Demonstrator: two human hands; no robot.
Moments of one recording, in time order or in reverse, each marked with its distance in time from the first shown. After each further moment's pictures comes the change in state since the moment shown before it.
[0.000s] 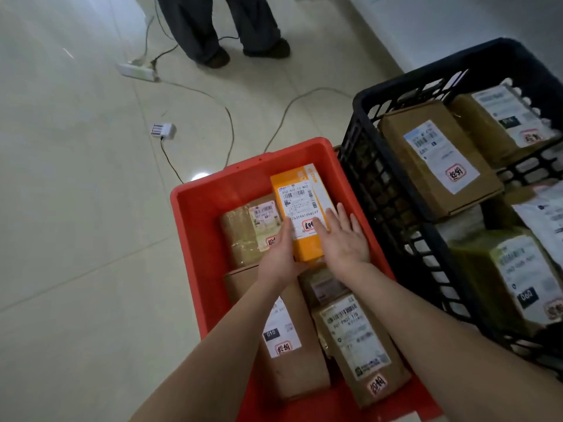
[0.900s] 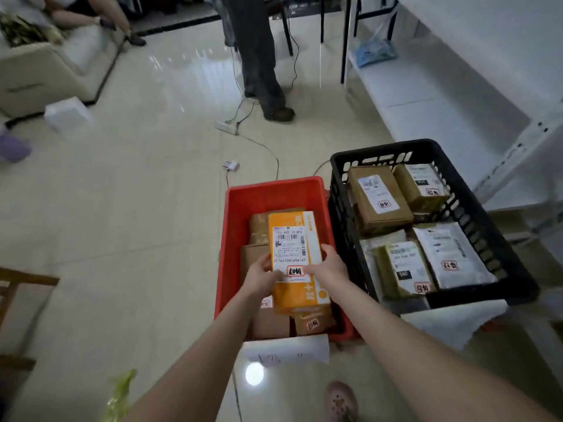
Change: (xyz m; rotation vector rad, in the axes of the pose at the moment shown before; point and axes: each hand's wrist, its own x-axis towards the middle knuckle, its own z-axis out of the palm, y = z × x) left_hand -0.270 0.149 0.008 -0.868 0.321 -0.358; right_hand -0.254 0.057 -0.068 1.188 -0.062 0.099
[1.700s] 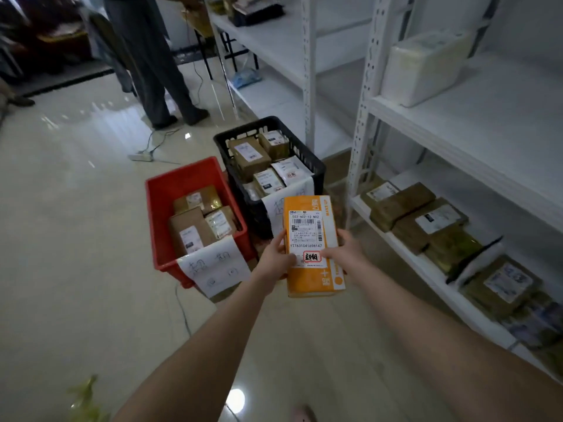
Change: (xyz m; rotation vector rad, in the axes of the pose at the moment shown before) left_hand -0.388 -0.139 0.193 0.152 -0.418 0.181; right_hand -0.402 0.264 -0.184 0.286 0.348 0.017
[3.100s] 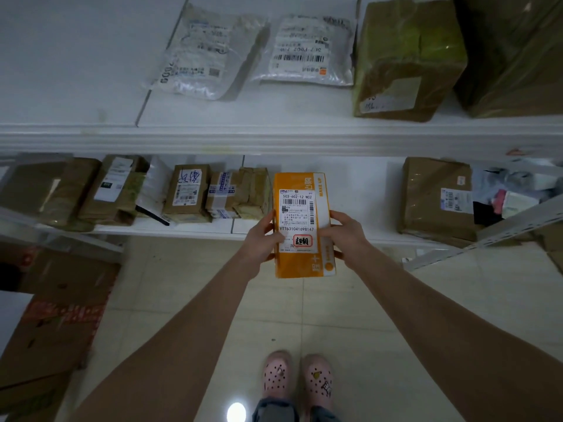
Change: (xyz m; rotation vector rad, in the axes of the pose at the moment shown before) left_hand -0.116 -0.181 0.615 0.630 -0.788 -0.050; right_hand -0.192 0.449 -0.463 0.826 0.714 0.412
